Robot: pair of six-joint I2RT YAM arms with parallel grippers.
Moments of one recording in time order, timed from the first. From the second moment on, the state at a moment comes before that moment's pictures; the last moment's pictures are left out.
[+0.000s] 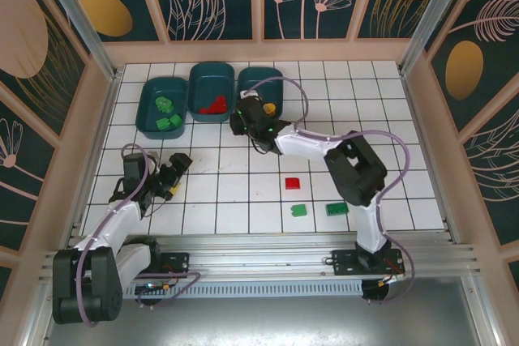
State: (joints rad) left arm 0.04 1.01 0.32 -0.09 0.52 -0.95; right arm 0.80 2.09 1.54 -0.01 0.19 0.48
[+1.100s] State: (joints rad) left arm 0.04 0.97 0.36 -0.14 0.57 -0.92; right arm 0.78 1.99 1.57 -0.14 0.24 0.34
